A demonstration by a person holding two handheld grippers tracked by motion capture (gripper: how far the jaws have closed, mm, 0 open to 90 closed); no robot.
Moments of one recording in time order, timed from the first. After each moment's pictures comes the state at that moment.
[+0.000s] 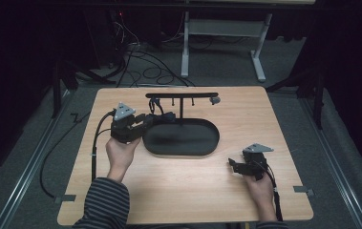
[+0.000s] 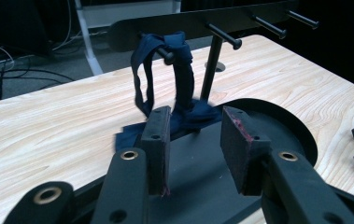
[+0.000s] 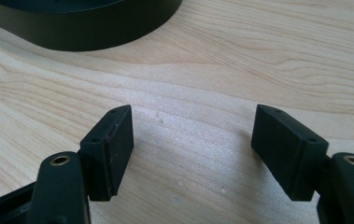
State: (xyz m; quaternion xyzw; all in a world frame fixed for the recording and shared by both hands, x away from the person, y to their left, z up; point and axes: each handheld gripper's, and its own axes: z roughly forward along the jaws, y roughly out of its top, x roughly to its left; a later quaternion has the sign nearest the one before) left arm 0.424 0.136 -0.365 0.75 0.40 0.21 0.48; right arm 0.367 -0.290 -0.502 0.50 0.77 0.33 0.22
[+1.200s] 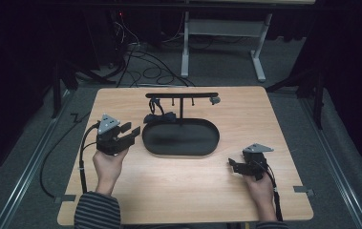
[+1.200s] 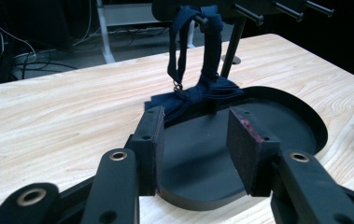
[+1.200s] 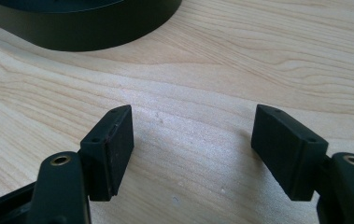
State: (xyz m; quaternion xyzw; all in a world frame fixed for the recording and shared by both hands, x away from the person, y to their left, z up) left arm 0.395 0.168 -0.377 0.73 0.43 0.22 0.48; right arm 0.367 -0.290 -0.502 0.51 0.77 0.33 0.22
